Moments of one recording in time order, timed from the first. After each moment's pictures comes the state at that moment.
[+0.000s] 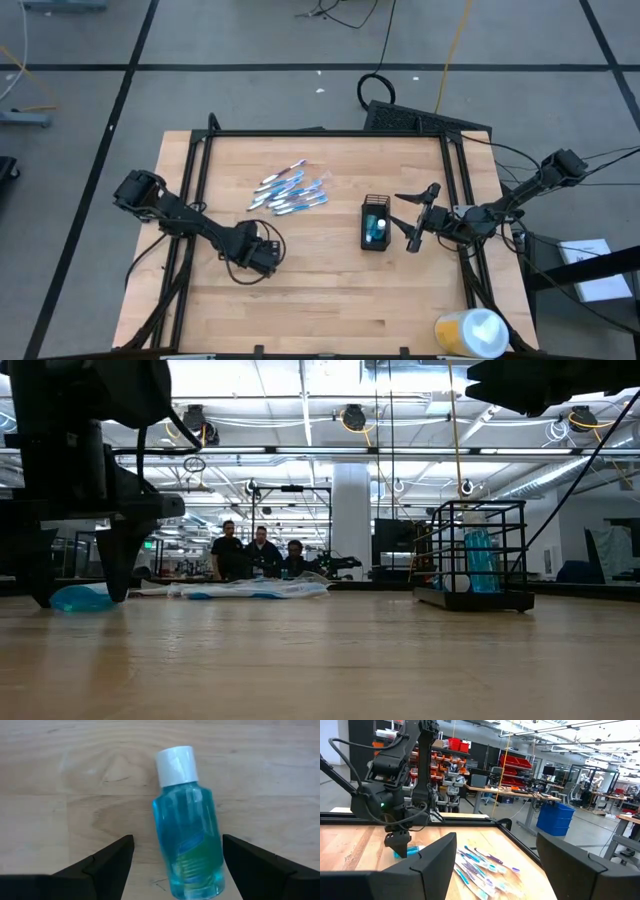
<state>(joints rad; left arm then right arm) -0.41 1.65 0.85 -0.79 -0.21 -1.99 0.53 0.79 0.29 0.65 0.89 -0.25</state>
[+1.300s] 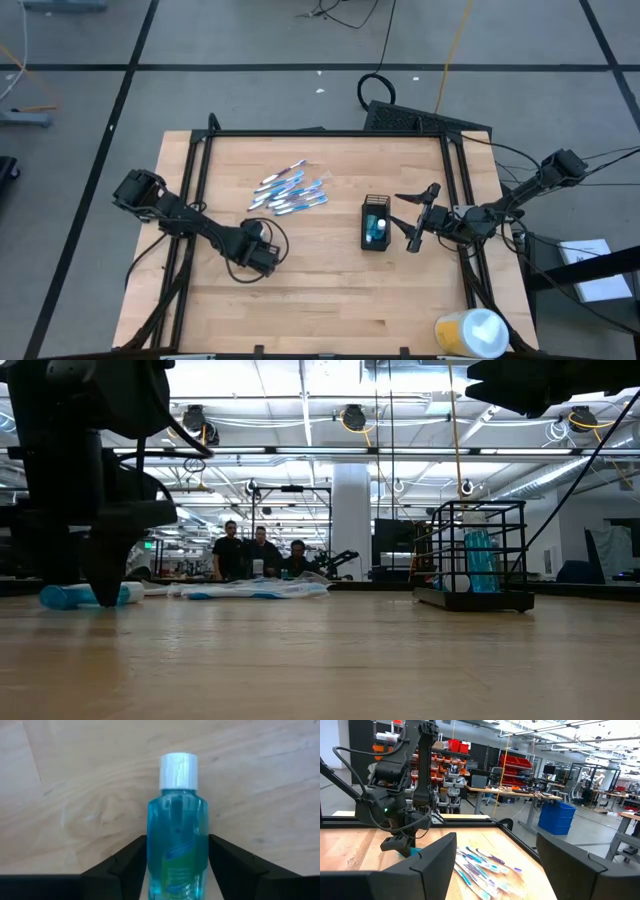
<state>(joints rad) -0.39 1.65 0.82 -0.75 -0.28 -1.68 0.53 0.79 0.29 0.66 0.89 -0.23</state>
